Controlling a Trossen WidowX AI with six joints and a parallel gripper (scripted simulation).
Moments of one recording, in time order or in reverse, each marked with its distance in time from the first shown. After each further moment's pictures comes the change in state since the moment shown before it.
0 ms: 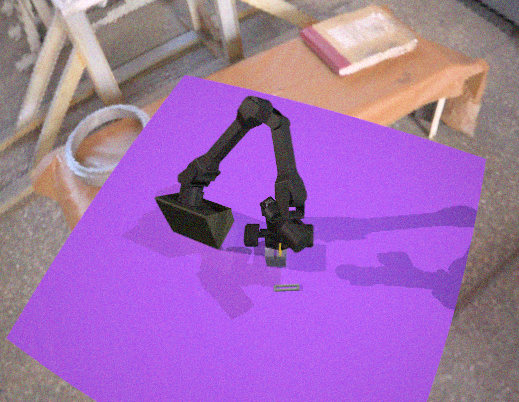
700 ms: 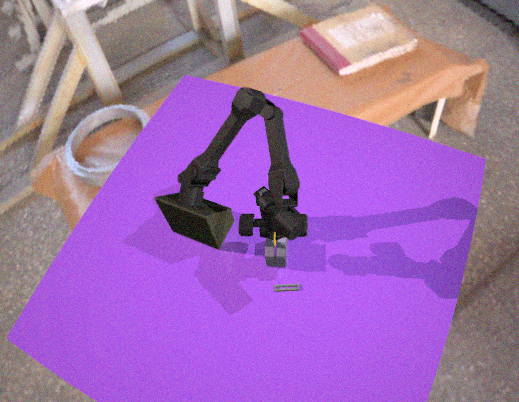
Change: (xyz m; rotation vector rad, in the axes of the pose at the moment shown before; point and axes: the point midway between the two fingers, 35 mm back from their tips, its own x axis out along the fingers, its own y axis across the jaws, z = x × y) arm 0.003 0.017 0.033 0.002 -0.003 0.002
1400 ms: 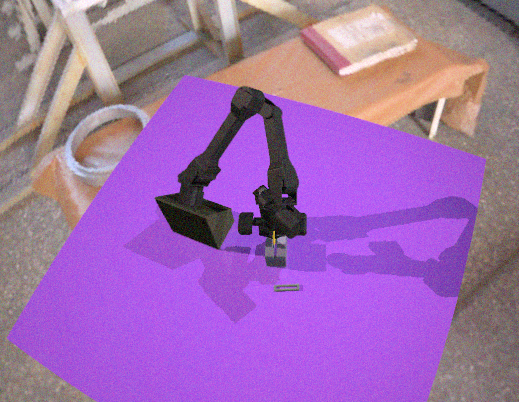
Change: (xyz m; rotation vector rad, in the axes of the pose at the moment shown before) arm 0.001 0.003 0.005 0.000 0.000 0.003
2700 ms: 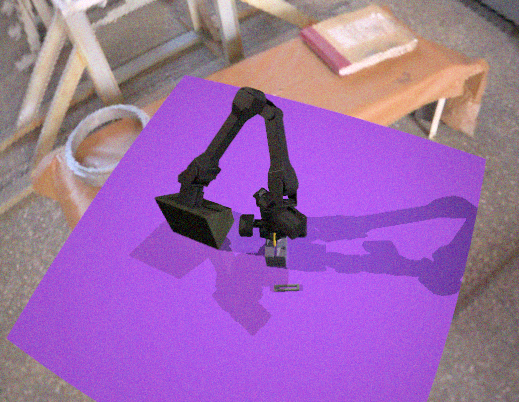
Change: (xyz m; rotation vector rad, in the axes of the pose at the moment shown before) arm 0.012 -0.001 0.000 0.000 0.004 -0.001
